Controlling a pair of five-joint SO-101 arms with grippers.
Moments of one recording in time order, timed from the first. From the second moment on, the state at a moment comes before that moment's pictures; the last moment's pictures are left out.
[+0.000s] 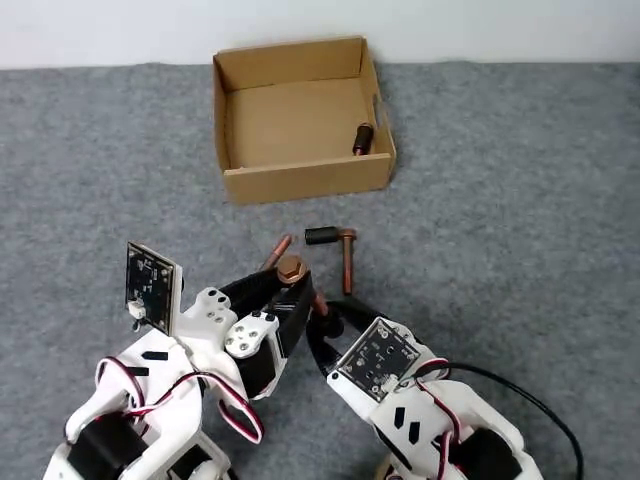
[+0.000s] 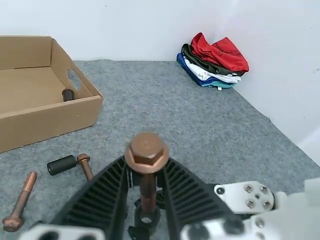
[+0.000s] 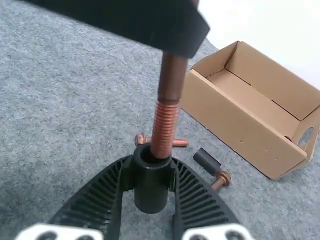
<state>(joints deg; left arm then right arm) 37.1 -82.0 51.4 62.3 31.2 -43.1 -103.5 71.8 62.7 15.3</state>
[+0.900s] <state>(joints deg) 39.0 -82.2 61.9 64.2 23.8 -43.0 -103.3 72.6 59.0 17.8</state>
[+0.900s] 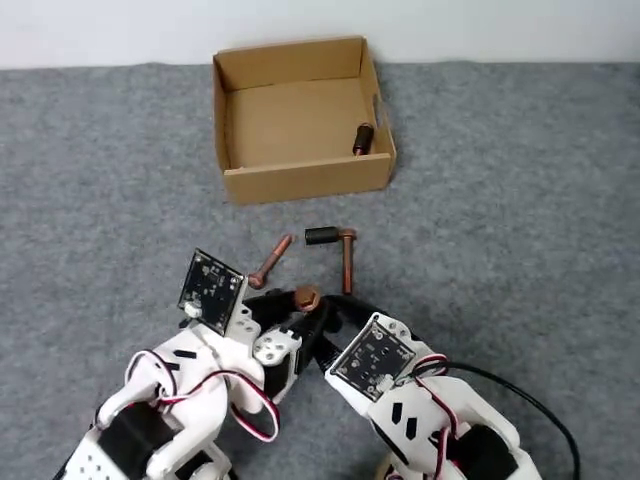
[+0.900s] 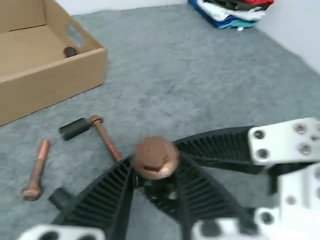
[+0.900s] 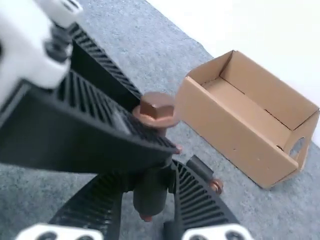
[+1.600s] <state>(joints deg) 10.0 -82.0 45.9 78.2 11.2 -28.0 -103.5 73.8 58.5 8.2</state>
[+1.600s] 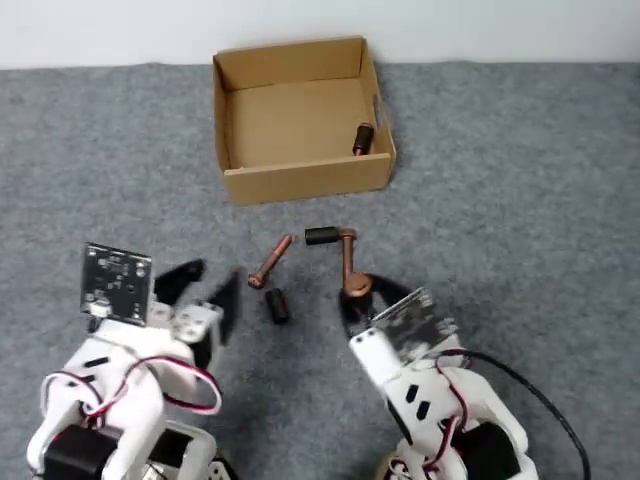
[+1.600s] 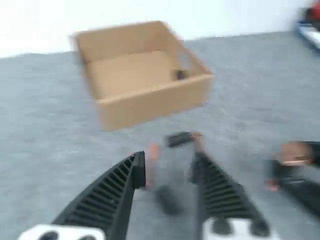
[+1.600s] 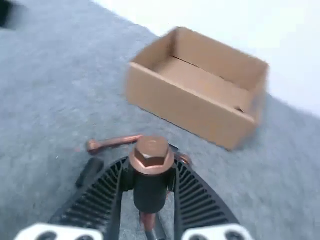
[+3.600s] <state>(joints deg) -9.3 -81.5 97.1 40.5 1.8 -16.4 22.7 -3.5 10.3 -2.1</state>
